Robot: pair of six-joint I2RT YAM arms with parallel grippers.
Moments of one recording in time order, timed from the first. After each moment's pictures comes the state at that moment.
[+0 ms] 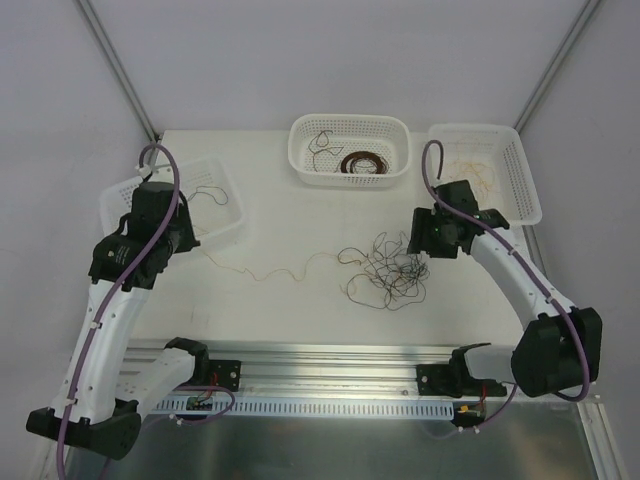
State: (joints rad) left arm -0.22 0.92 1.27 -1.07 -0.37 -0.26; right arm 0.22 1.27 1.03 -0.78 -0.06 0.37
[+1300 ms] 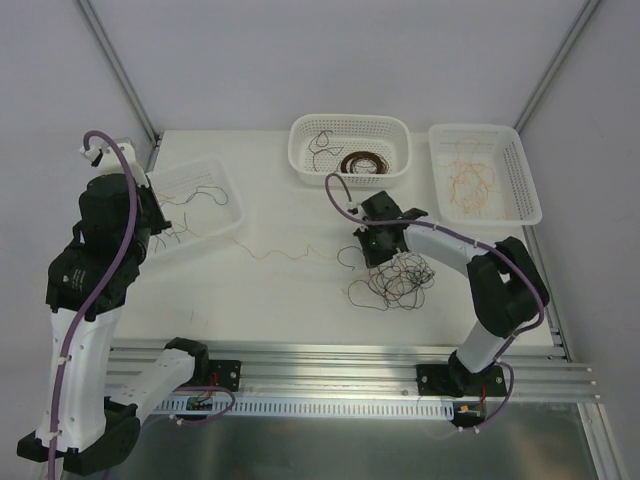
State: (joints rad) left arm -0.22 0.89 1.49 -1.05 -0.43 -0.20; right arm 0.64 1.71 1.11 -0.55 -0.08 0.08
